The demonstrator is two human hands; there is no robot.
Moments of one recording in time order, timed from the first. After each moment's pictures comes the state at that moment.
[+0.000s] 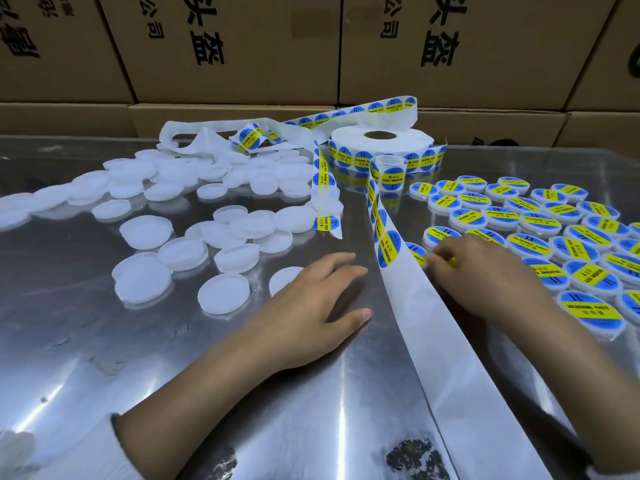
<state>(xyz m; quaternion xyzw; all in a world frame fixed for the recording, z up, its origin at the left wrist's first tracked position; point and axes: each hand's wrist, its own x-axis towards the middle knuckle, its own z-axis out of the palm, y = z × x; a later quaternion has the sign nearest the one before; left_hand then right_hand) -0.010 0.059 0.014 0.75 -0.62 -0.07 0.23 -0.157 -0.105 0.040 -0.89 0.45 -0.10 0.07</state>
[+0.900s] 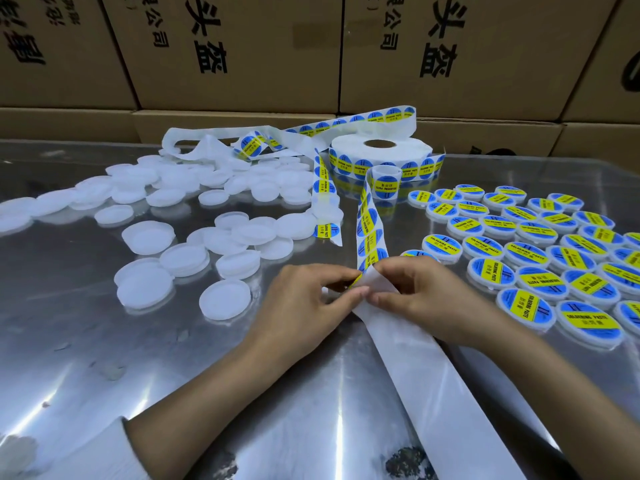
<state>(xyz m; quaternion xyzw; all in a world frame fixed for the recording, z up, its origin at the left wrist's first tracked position) -0.015 0.054 0.017 0.72 -0.53 -0.04 0.45 -0.137 -0.077 0.033 -0.88 0.14 -0.16 0.42</state>
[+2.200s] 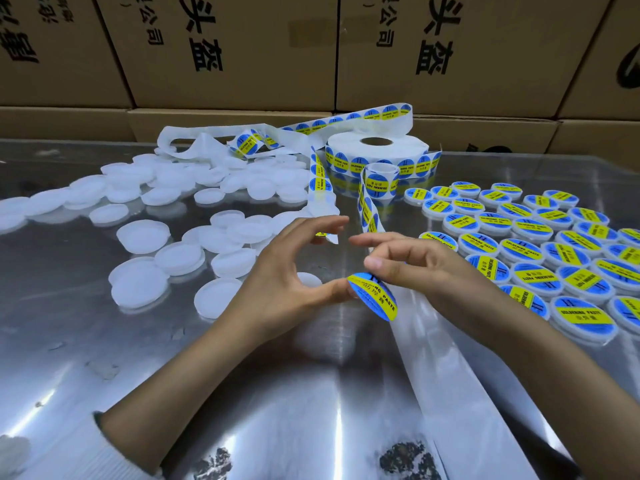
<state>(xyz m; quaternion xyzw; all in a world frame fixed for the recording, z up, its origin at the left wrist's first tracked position) -0.001 0.060 0.038 0.65 -0.57 -0.07 0.50 -0.148 -0.056 0.065 -0.77 0.14 -0.17 0.60</state>
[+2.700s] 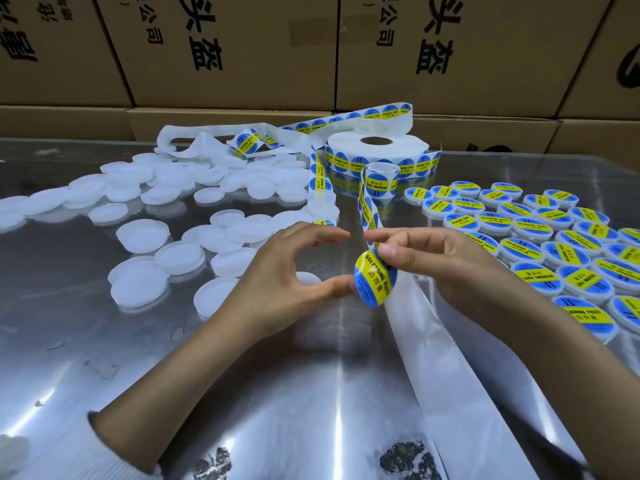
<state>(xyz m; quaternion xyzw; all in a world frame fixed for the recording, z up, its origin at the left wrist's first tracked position) 0.001 0.061 0.042 0.68 -0.57 -0.05 0.46 -0.154 -0.075 0.063 -0.75 0.14 -0.18 0.61</state>
